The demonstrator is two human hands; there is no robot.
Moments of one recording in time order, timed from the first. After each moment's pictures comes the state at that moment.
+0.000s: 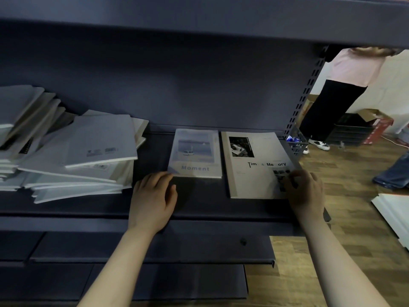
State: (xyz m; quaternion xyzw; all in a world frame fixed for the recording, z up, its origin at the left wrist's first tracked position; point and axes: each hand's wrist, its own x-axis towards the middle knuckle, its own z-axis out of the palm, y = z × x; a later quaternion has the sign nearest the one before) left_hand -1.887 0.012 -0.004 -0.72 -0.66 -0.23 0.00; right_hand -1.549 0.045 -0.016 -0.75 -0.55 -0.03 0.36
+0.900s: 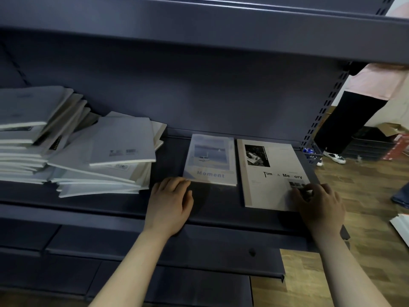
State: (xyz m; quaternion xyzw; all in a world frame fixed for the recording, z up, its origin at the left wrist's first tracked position) left_hand -1.890 0.012 -0.008 -0.73 -0.64 -0.23 0.03; right_hand -1.559 0.040 -0.010 -0.79 -0.54 -0.05 0.26
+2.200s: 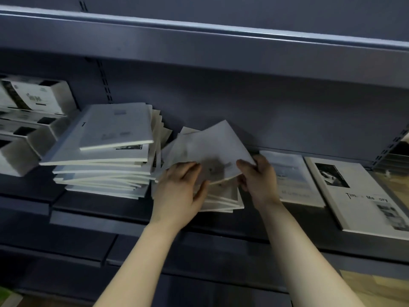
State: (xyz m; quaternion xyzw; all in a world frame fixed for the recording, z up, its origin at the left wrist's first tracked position) left_hand -2.092 0.013 0.053 -0.72 -0.60 -0.33 0.09; right_hand -1.909 0.082 0.050 -0.55 -0.51 0.40 0.52
